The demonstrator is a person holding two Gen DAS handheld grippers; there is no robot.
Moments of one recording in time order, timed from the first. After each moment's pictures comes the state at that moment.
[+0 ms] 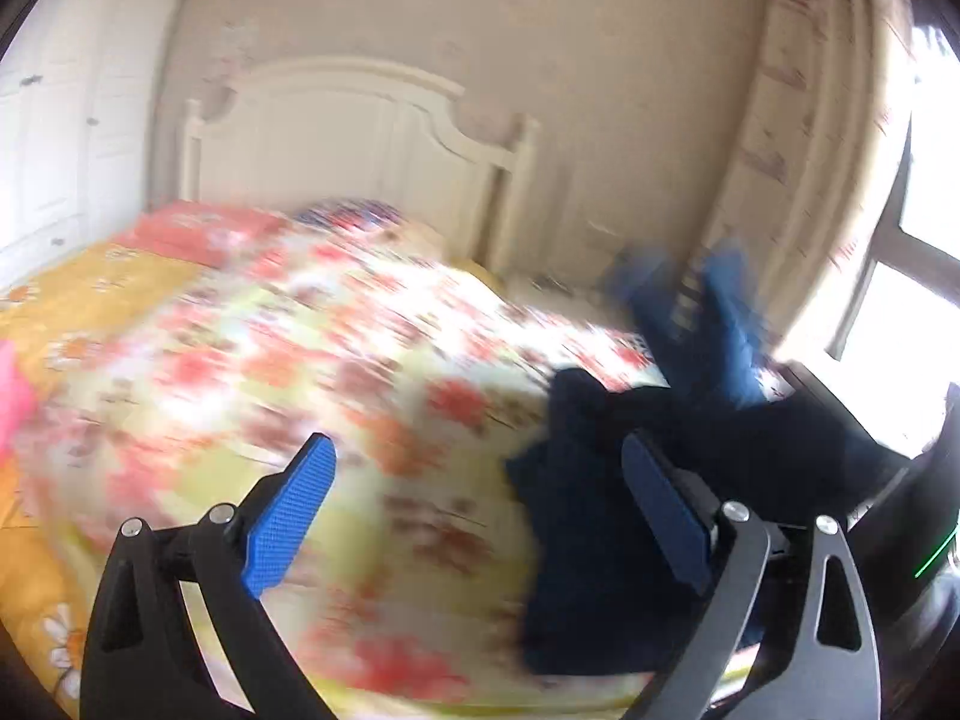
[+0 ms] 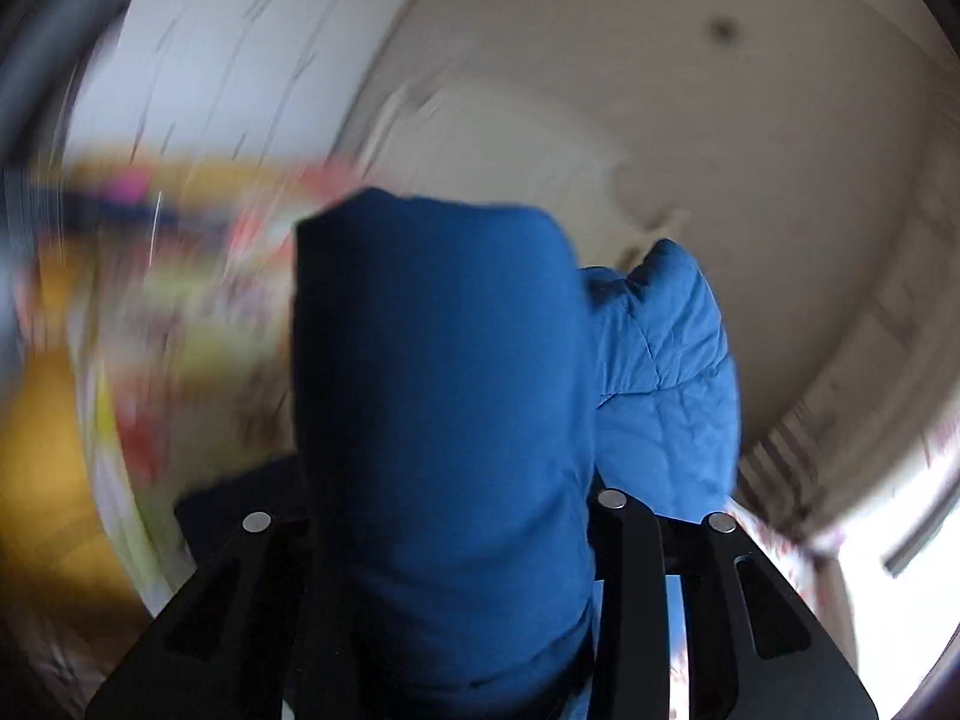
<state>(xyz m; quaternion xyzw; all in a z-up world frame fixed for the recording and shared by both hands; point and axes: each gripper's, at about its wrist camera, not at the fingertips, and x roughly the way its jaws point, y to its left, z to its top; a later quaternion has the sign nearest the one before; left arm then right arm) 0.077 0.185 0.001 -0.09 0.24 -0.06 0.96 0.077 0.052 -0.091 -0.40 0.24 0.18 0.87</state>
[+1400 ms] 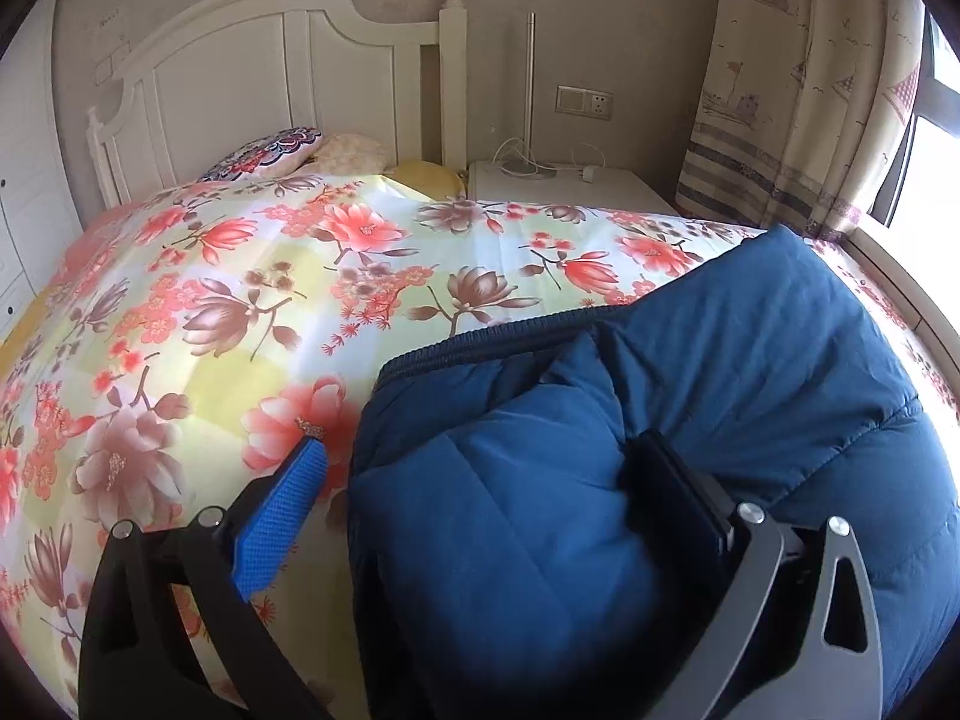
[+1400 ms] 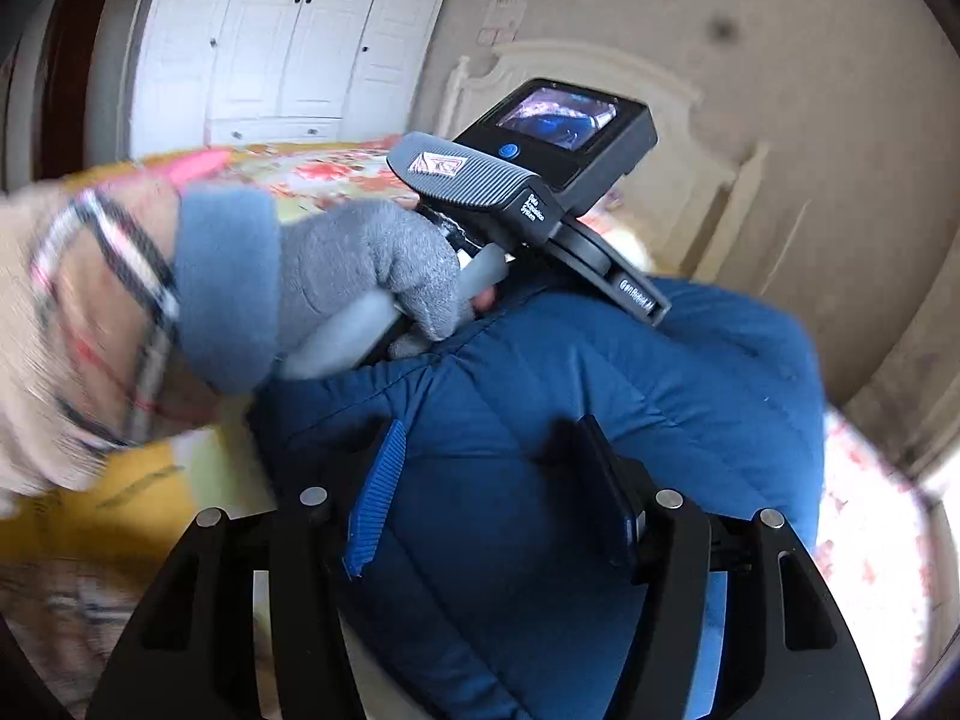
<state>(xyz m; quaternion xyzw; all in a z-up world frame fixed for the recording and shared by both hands) 0.287 0.047 -0.089 0.04 0.36 -0.09 0.93 0.068 -0.046 -0.066 -0.18 0.28 0.31 0.89</state>
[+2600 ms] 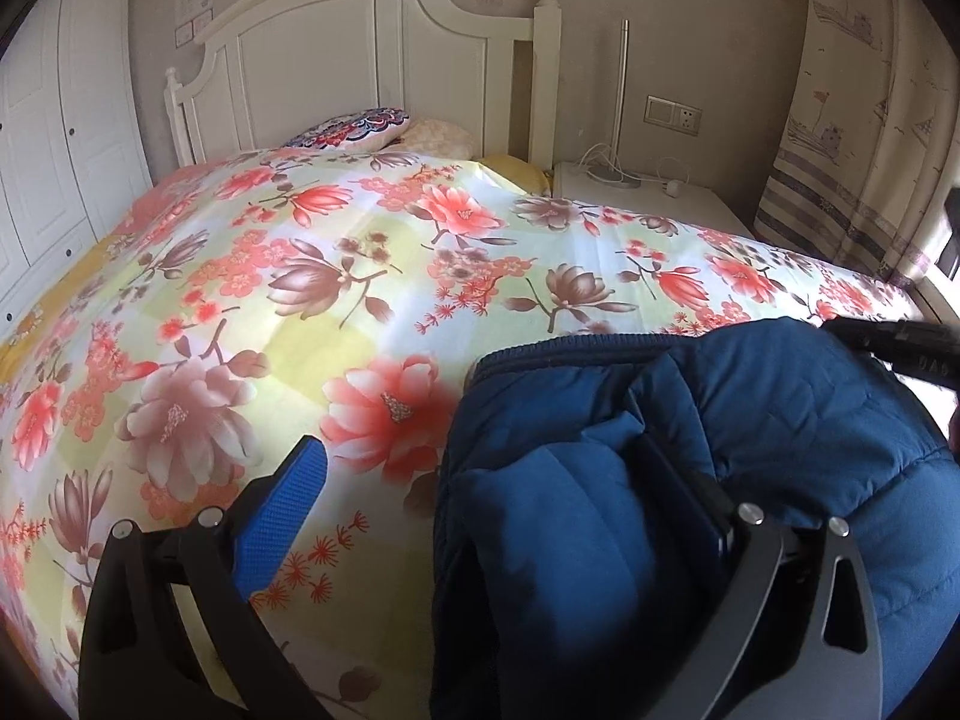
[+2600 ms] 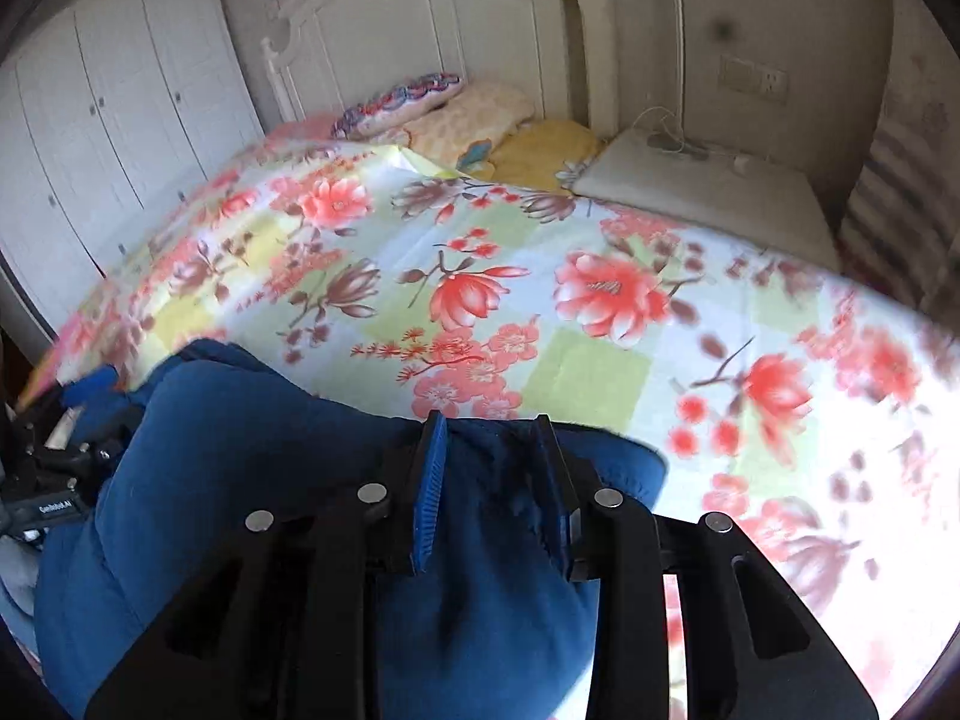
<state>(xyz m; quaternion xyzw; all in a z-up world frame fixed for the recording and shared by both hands) 0.290 0.074 -0.094 0.00 0.37 0.01 0.93 0.356 -0.176 -0.070 -0.05 0.42 0.17 0.89</state>
